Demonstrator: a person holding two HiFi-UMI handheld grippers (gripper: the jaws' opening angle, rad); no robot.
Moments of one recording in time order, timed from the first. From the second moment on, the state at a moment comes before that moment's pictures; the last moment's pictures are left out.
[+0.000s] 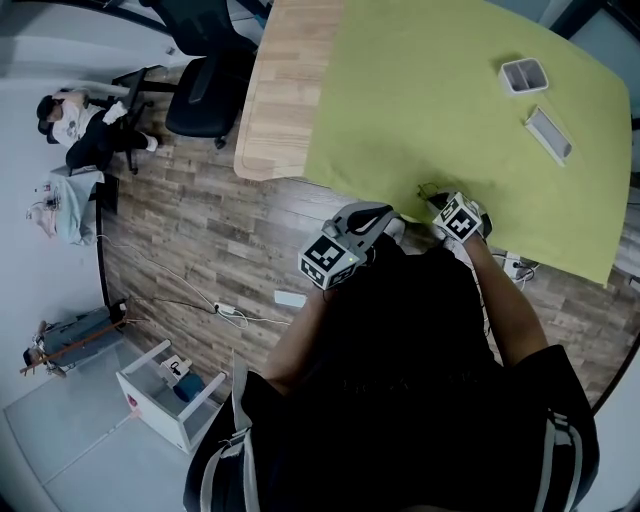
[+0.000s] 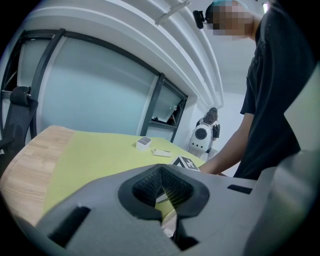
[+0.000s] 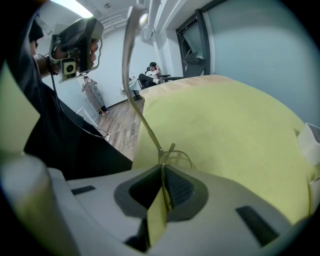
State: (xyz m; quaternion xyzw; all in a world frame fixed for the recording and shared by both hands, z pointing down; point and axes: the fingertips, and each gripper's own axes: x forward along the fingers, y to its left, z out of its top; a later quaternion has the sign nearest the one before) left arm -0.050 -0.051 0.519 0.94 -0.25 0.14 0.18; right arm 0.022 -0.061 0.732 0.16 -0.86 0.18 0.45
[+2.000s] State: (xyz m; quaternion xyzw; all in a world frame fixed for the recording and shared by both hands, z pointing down) left arm -0.047 -0.075 0.524 0.94 -0.25 0.09 0.20; right arm 0.026 -0.091 0.625 0.21 -0.90 0.21 0.31
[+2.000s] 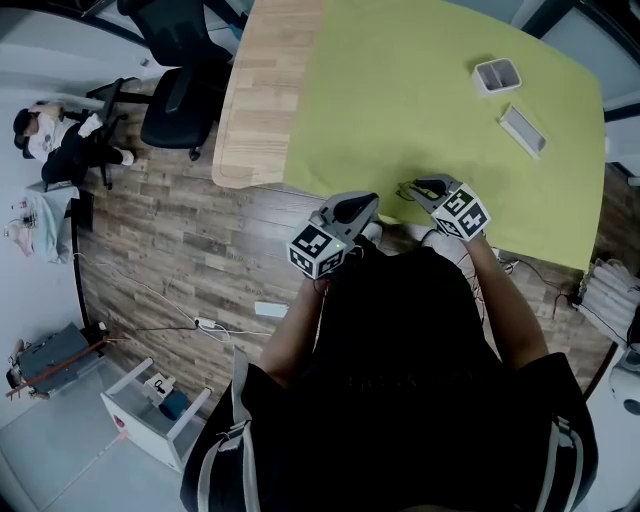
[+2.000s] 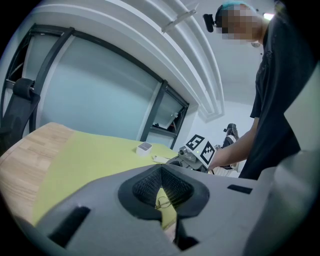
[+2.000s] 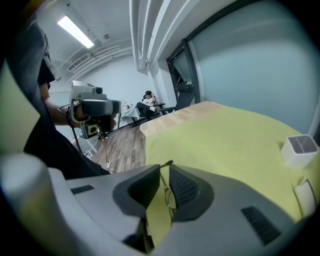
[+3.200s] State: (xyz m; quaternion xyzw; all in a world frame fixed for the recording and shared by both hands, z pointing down) left arm -0.042 -0.077 0.525 0.94 -0.26 0.10 0.20; right arm 0.030 -0.132 0.633 0.24 -0.89 0.24 0.32
